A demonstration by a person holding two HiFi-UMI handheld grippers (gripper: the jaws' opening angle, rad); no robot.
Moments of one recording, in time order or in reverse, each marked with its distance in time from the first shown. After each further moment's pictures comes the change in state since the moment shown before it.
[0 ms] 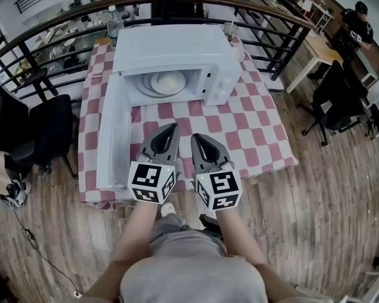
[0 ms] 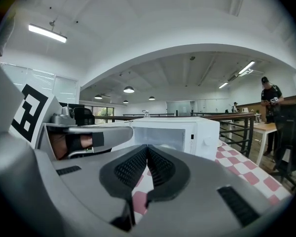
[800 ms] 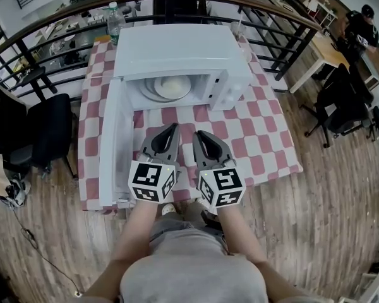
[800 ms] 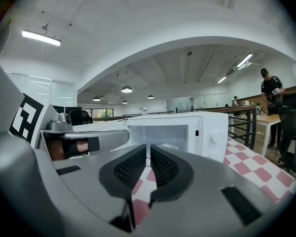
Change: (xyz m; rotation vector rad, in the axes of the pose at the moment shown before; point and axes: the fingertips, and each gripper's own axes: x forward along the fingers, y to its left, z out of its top) left arm 0.033 0.043 -0.014 -0.018 0.018 0.010; right arm 0.056 -0.015 -0.008 0.058 0.013 0.013
